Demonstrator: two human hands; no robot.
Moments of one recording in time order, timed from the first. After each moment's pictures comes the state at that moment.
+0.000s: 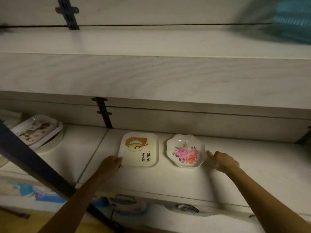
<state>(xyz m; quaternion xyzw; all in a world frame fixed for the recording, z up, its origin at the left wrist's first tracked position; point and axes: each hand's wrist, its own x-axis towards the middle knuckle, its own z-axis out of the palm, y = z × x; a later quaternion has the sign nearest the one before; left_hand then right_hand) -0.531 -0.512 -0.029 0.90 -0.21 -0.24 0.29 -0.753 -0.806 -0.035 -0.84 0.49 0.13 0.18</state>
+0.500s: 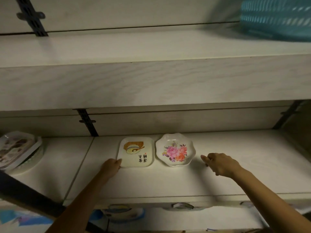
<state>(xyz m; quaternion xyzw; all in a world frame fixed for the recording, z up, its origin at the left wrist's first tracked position) -0.508 -0.557 -0.063 0.91 -0.21 -0.25 0.24 -0.794 -0.783 -0.003 -0.87 0.44 0.13 0.20</state>
